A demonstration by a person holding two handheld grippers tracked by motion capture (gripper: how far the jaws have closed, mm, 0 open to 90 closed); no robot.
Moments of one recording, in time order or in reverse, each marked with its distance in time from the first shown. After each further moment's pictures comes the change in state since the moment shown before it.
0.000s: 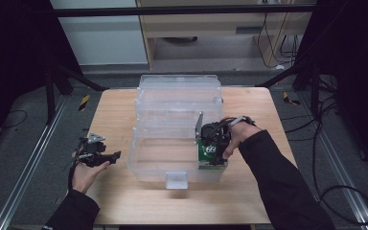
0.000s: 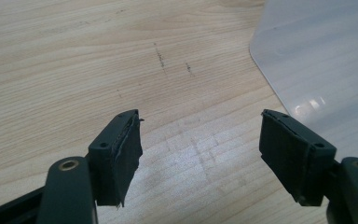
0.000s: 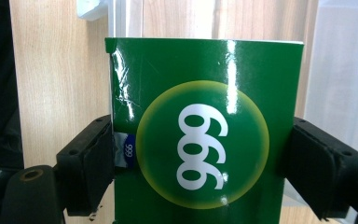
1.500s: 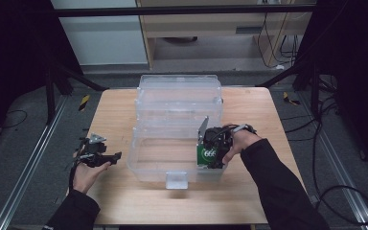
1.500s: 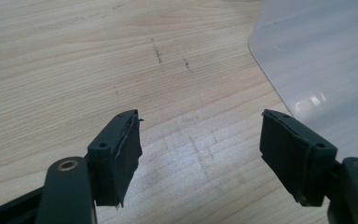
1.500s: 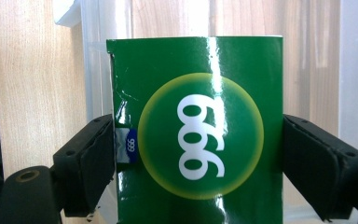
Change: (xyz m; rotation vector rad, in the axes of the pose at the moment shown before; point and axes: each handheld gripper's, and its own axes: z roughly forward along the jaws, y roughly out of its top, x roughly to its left) left arm -0.001 -0.001 0.002 0.014 0.000 0.010; right arm 0.000 -0.015 0.027 -0.088 -0.009 0.069
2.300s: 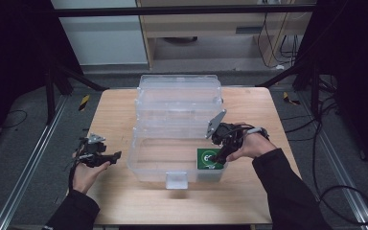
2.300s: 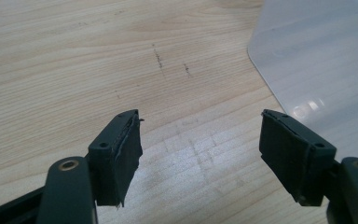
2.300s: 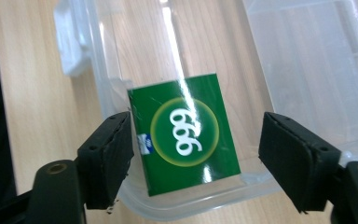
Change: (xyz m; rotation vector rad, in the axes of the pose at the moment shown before) left arm 0.000 0.000 -0.003 -0.021 -0.001 -0.007; right arm 0.015 -0.015 -0.036 -0.181 -0.115 0.169
